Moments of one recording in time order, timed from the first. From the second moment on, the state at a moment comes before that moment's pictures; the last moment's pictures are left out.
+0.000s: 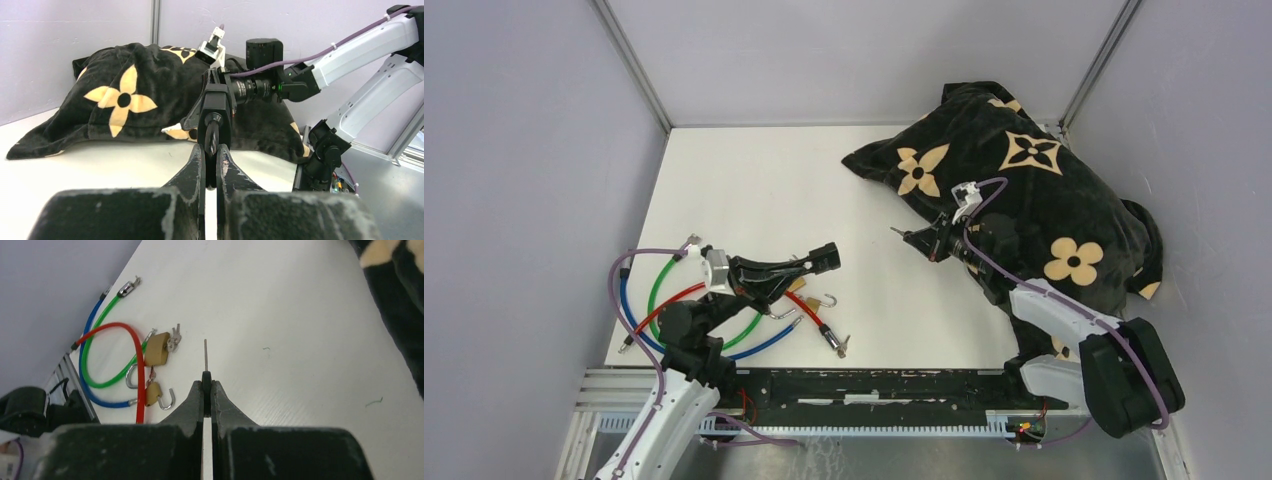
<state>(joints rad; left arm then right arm) -0.32 0.31 0.20 0.58 0.69 -0.49 0.37 1.18 0.50 0.47 -0.53 0.43</state>
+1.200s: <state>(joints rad) -0.30 0.31 0.19 0.58 0.68 -0.51 0.45 1.65 0.48 0.72 -0.13 0.74</state>
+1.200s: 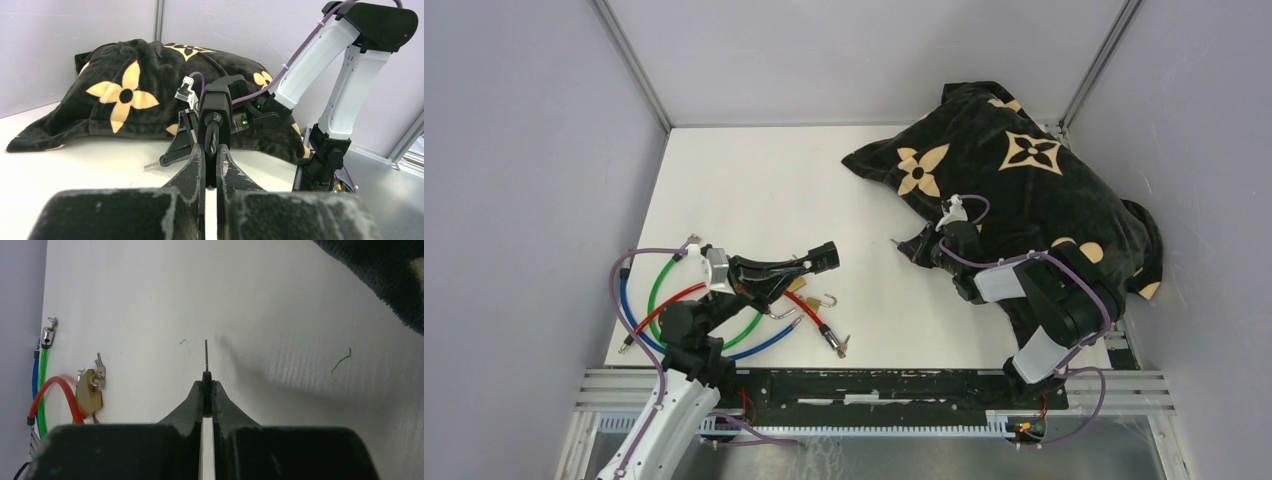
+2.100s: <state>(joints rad) -0.30 0.30 0.19 0.58 0.68 -0.51 0.50 1.51 0.51 0.58 -0.11 0.33</state>
